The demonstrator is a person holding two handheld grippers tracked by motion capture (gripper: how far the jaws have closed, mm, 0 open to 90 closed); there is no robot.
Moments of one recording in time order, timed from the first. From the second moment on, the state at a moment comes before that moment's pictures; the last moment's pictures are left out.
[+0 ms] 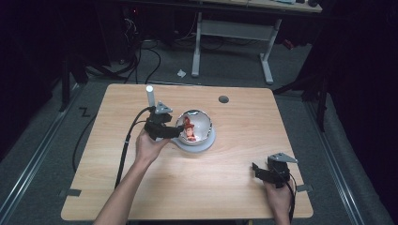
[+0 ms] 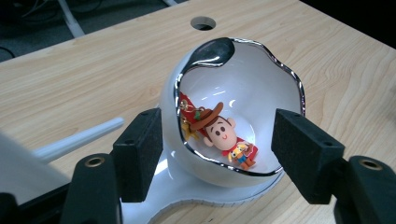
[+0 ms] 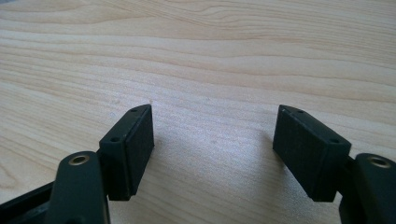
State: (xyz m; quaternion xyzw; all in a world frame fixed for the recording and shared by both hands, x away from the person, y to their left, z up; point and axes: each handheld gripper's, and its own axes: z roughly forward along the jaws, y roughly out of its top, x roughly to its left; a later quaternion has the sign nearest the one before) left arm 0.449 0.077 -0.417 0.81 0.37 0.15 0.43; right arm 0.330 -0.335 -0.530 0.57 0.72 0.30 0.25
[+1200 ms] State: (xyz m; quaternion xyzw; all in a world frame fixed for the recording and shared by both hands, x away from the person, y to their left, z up) left arm 0.413 0.144 -0.398 0.79 0.39 0.17 0.44; right arm 0.330 -0.335 -0.530 0.57 0.72 0.30 0.25
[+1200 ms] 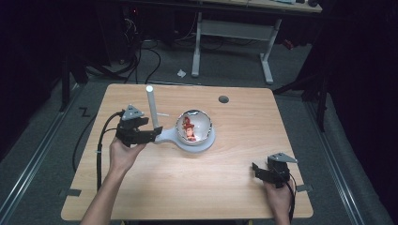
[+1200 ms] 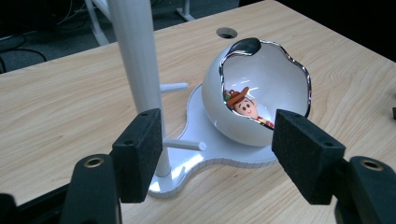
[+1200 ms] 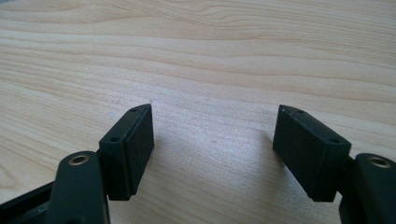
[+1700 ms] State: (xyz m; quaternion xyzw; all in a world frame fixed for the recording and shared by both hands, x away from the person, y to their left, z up) left arm 0.398 0.168 -0.398 0.77 0.41 0.18 0.45; right arm 0.330 -0.335 -0.530 0.57 0.72 0.30 0.25
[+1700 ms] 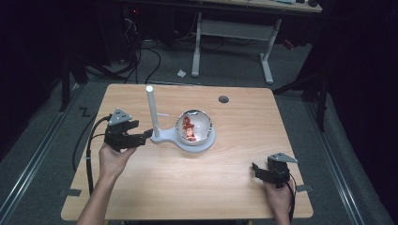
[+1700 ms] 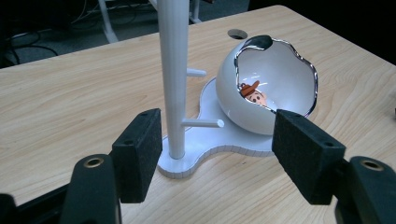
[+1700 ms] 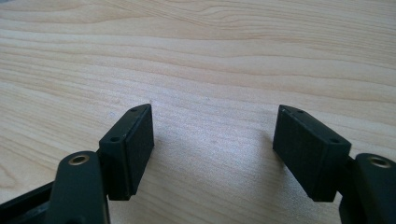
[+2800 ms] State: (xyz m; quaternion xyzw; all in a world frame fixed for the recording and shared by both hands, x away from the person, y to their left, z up) left arm 0.375 0.196 -0.411 0.76 0.44 0.20 0.44; right arm 0.330 -0.335 -0.530 0.57 0.72 0.30 0.25
